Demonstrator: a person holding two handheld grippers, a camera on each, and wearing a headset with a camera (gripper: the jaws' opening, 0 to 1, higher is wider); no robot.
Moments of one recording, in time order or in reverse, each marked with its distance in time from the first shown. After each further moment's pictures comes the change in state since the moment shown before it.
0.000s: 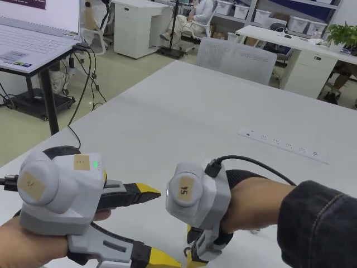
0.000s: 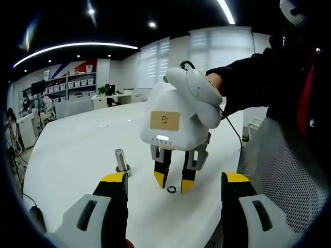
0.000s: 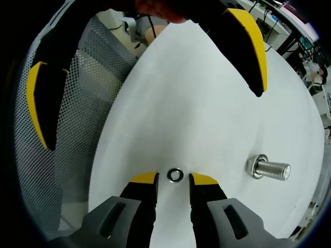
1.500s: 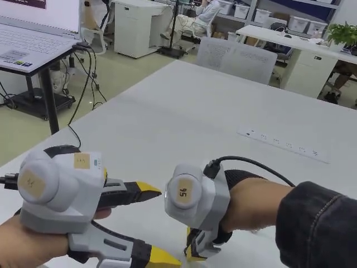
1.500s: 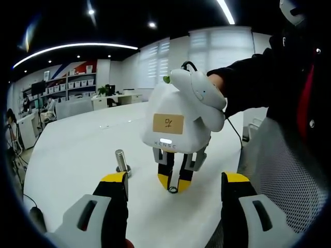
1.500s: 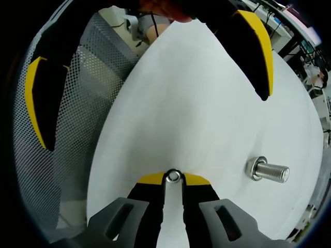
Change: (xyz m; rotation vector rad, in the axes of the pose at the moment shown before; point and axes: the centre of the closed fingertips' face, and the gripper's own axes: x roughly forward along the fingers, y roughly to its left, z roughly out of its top) left arm -0.001 0.000 0.001 0.002 -0.002 0.003; right arm -0.001 0.001 0.001 -0.023 0.006 -0.009
